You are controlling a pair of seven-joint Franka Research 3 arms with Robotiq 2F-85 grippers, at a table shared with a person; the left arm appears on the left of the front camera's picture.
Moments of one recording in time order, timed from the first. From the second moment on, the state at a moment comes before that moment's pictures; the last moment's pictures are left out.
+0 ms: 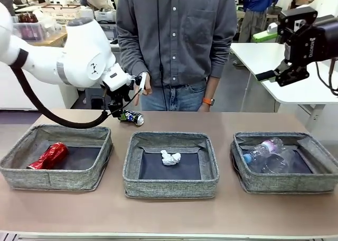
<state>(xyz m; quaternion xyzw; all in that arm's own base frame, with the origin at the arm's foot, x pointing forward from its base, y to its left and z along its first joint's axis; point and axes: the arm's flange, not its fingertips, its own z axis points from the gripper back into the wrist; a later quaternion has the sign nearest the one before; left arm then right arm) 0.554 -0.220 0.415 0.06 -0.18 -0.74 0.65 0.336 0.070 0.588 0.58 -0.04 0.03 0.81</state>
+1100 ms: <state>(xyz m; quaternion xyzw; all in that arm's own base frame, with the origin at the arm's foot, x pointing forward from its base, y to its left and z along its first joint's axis) 0.658 -0.190 0.330 0.02 -0.14 -0.75 0.64 0.336 0.070 0.588 0.58 -0.04 0.03 0.81</state>
